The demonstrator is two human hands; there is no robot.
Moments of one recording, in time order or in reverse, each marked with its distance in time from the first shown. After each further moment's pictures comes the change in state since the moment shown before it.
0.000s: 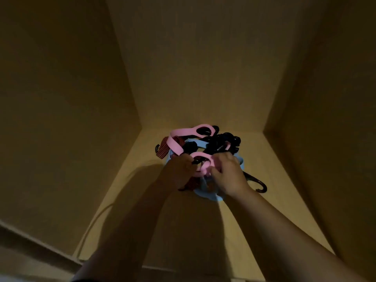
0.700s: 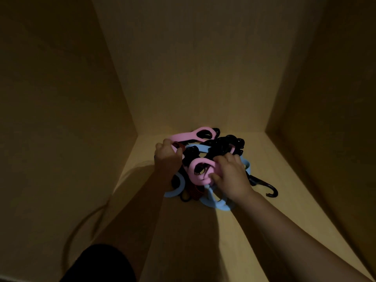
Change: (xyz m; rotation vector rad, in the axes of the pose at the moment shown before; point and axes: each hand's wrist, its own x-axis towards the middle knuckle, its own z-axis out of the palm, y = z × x) left_hand 0.067 -0.024 -0.016 -0.024 0.359 -0.122; right_hand 0.018 0.001 0.015 -0.268 0.100 -0.044
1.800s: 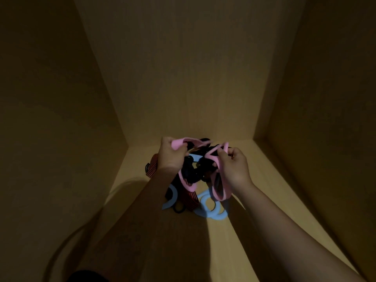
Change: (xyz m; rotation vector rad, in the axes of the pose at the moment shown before) left_hand -0.003 0.047 -0.007 -0.633 -0.082 -0.022; right_hand 0.017 -0.013 -0.037 1.070 0.248 0.473
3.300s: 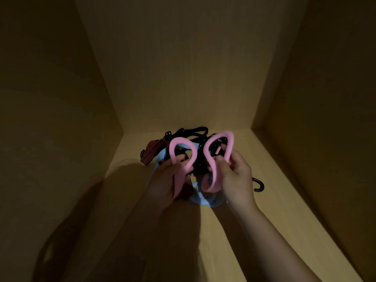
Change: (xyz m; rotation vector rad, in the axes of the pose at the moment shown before) left_hand -0.067 -0.043 -0.017 -0.586 -0.289 -0.321; right_hand -0.066 -0.007 -0.012 0.047 -0.041 -0.083
